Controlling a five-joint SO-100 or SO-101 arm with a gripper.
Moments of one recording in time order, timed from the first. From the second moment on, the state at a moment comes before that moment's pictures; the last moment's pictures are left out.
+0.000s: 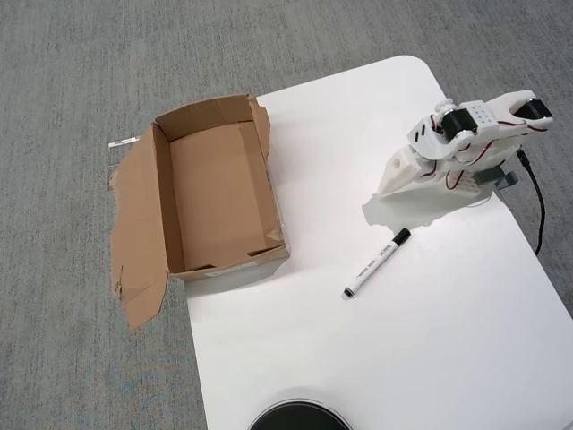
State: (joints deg) arm -1.7 193.1 181.5 75.4 183.4
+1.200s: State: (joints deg) arm -1.9 193.1 179.8 75.2 183.4
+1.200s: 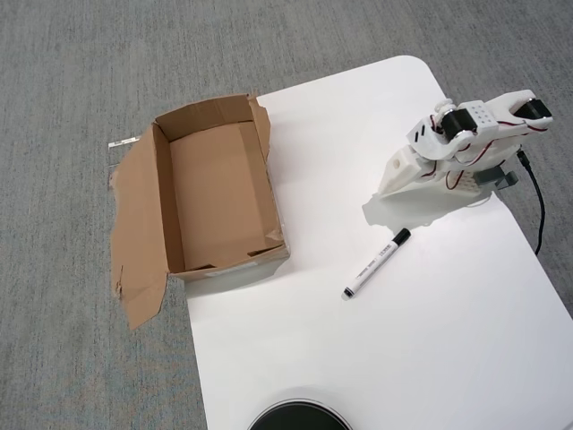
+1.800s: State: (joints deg) arm -2.4 188.8 155.9 75.9 183.6
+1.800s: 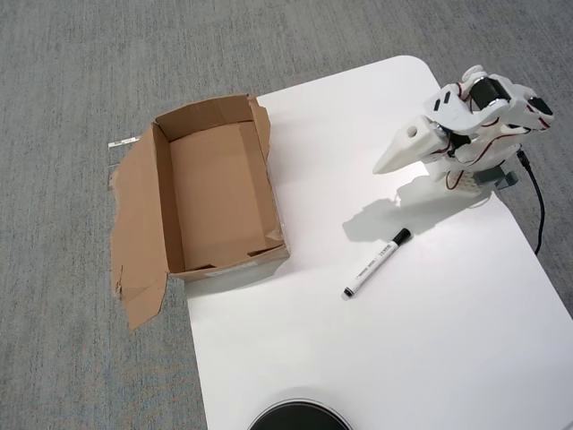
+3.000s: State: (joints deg) arm -12.4 147.7 112.0 76.4 183.7
